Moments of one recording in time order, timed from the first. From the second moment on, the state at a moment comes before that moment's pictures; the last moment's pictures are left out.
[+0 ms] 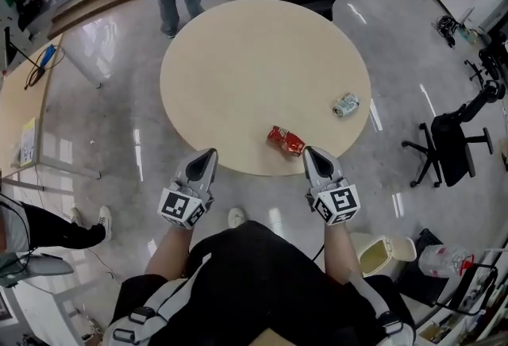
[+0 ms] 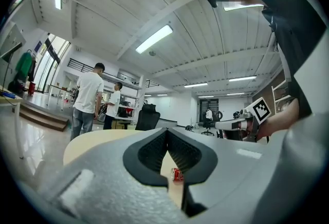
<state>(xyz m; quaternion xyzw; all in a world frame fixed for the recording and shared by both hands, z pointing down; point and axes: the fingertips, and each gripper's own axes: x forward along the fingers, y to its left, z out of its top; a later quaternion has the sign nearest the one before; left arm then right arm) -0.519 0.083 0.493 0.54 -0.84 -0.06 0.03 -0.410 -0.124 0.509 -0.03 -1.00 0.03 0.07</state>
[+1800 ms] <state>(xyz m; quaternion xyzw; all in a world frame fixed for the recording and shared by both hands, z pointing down) -0.552 0.080 0.535 0.43 -0.89 -0.06 0.12 -0.514 -0.126 0.777 -0.29 -0.79 -0.17 0.52</state>
